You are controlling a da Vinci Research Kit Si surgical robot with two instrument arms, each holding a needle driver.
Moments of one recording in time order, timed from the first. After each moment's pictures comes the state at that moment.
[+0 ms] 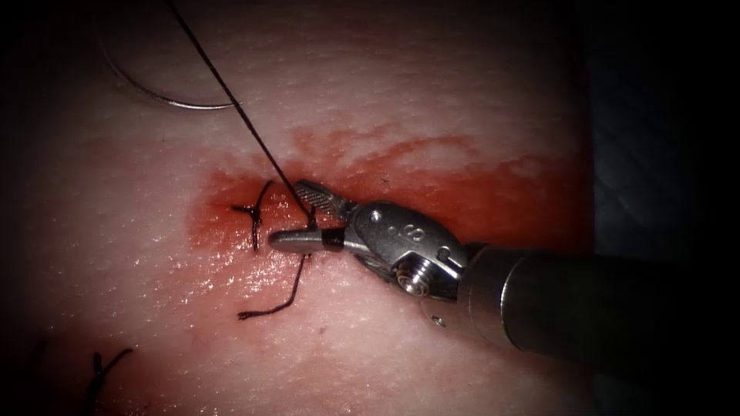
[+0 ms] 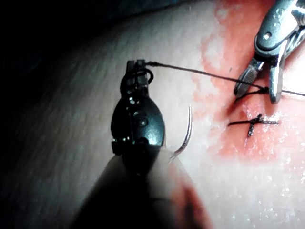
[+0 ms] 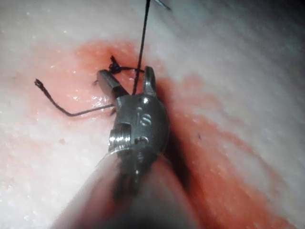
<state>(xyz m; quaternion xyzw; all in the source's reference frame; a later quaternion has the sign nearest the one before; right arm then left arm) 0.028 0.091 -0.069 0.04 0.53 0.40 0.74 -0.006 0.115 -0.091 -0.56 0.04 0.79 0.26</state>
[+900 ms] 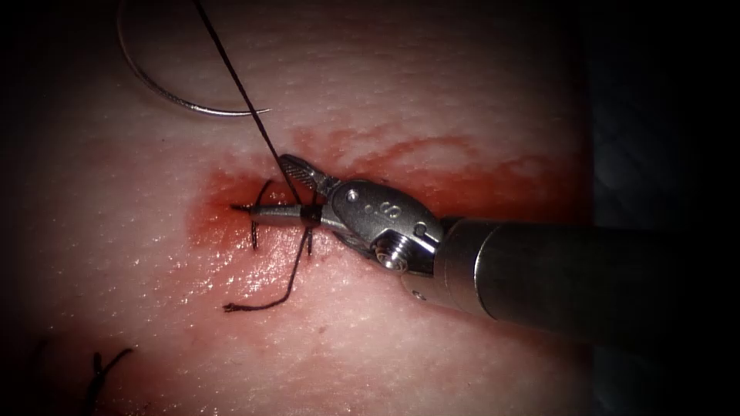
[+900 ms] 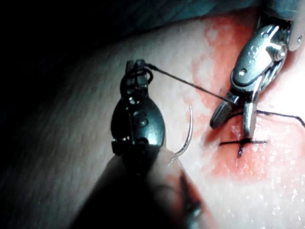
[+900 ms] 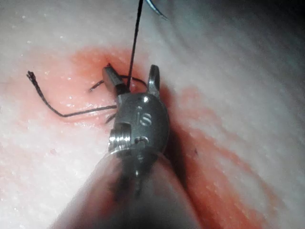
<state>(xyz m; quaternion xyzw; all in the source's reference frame) 0.031 0.092 -0.068 0.02 0.54 0.38 0.75 -0.007 0.115 -0.095 -0.56 0.04 0.79 0.25</state>
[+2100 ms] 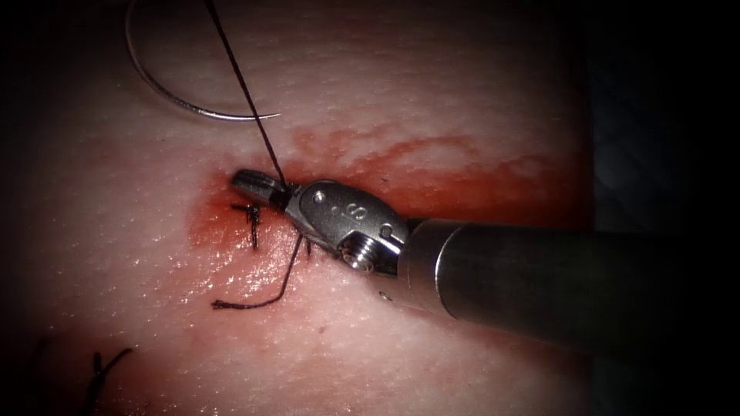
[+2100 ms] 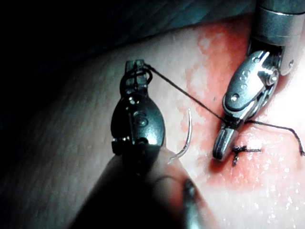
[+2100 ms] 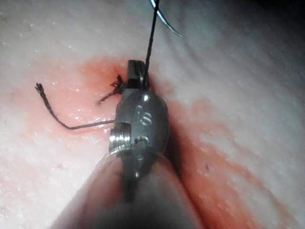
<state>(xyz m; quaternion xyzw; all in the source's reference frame) 0.033 0.092 -0.067 0.05 0.55 0.35 0.75 -0.009 0.114 -0.096 -0.57 0.04 0.79 0.24</state>
